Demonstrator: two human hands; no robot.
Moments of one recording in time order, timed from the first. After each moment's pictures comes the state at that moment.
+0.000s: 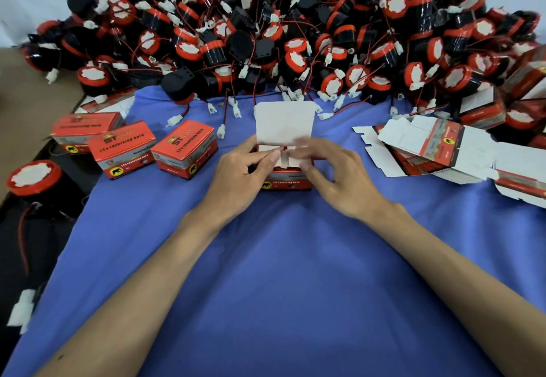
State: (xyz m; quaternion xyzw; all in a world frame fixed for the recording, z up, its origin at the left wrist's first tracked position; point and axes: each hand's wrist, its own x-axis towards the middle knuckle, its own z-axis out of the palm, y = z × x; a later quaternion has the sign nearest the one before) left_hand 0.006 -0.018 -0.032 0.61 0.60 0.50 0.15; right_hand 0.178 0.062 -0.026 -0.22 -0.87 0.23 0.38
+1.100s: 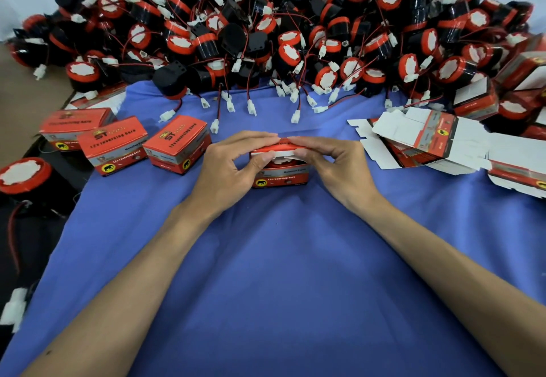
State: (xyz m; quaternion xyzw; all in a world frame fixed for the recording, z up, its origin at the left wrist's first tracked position) left_hand -0.002 -0.021 -0.029 0.66 0.55 0.50 0.04; right_hand 0.172 0.059 -0.026 -0.28 -0.76 0.41 0.43
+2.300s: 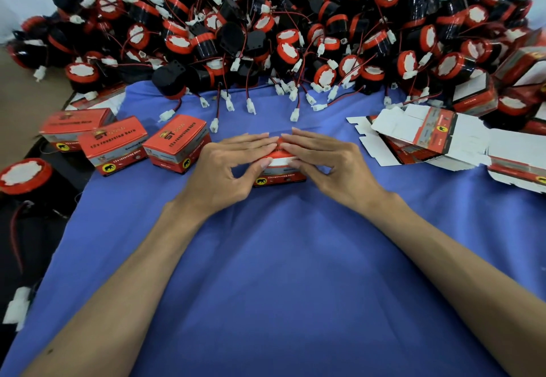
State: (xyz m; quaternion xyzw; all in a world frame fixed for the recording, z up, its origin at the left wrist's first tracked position) left_hand -0.008 -0.025 -0.030 0.73 0.52 0.43 -0.07; right_hand 0.181 0.065 -0.031 -0.14 -0.90 0.12 0.41
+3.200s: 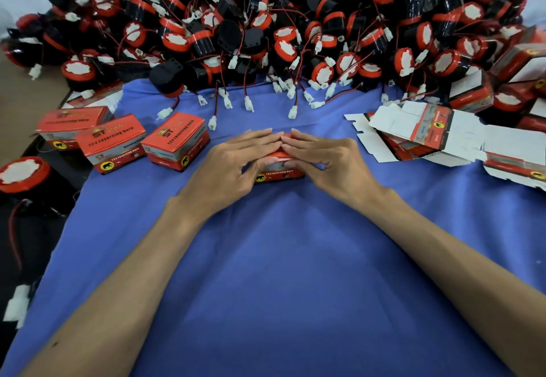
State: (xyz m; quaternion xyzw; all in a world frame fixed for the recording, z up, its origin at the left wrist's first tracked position) left_hand -0.010 -0.017 -0.034 0.76 0.54 0.36 -0.02; right_hand 0.178 0.063 -0.034 -0.15 -0.89 0.13 0.41
